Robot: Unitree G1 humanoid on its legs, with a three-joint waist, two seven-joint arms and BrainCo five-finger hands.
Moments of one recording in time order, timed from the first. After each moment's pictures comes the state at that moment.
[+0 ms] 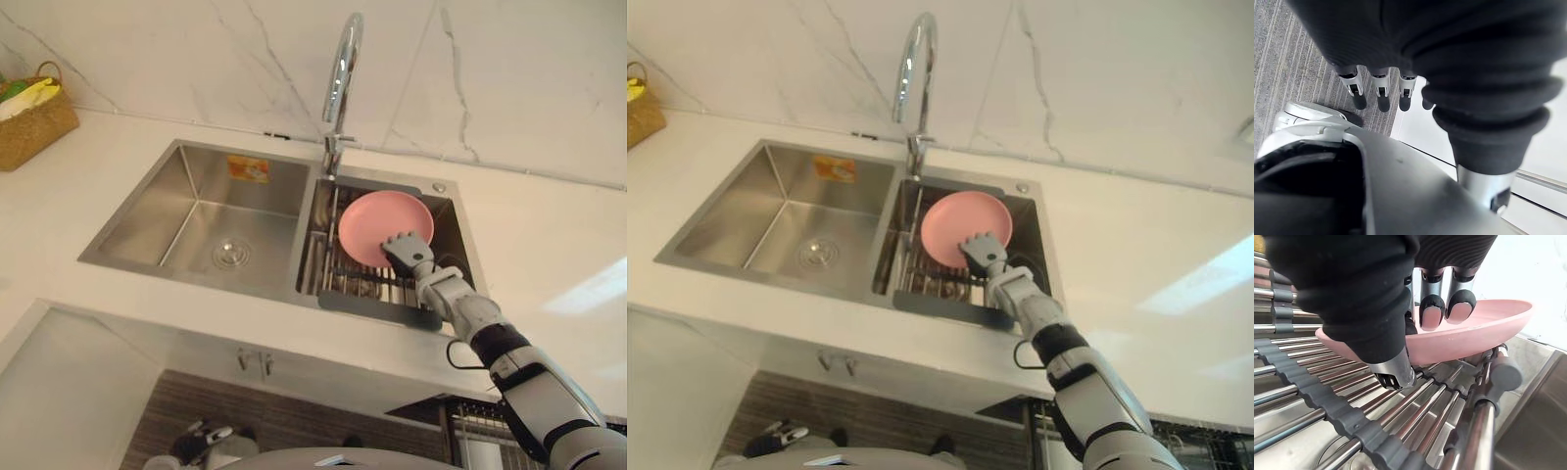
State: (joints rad) left arm 0.23 0.22 -0.08 0.89 -0.22 0.02 -0.22; right arm -0.53 -0.57 0.45 0.72 -1.15 -0.17 -0.29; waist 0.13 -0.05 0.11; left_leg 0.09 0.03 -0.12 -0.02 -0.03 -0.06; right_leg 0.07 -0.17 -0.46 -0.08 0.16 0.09
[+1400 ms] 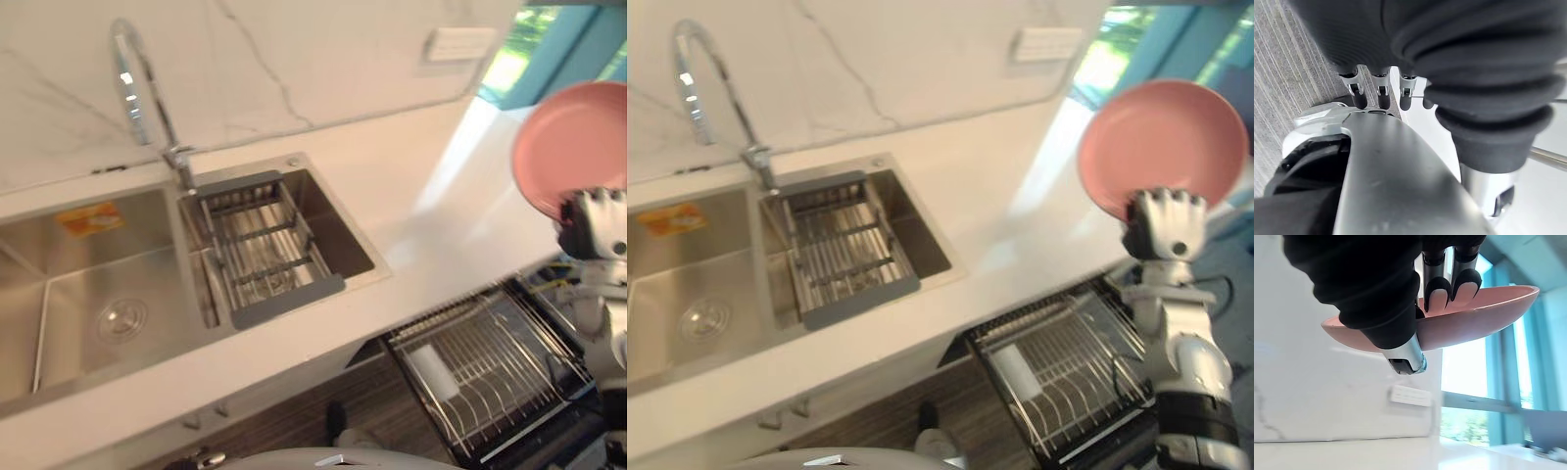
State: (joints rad) left arm 0.26 0.29 -0.15 0.98 -0.29 0.05 -0.43; right arm 0.00 -0.79 -0.37 0.17 -0.88 -0.17 -0.54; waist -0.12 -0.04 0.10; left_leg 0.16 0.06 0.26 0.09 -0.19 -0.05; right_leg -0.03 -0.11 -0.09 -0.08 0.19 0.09
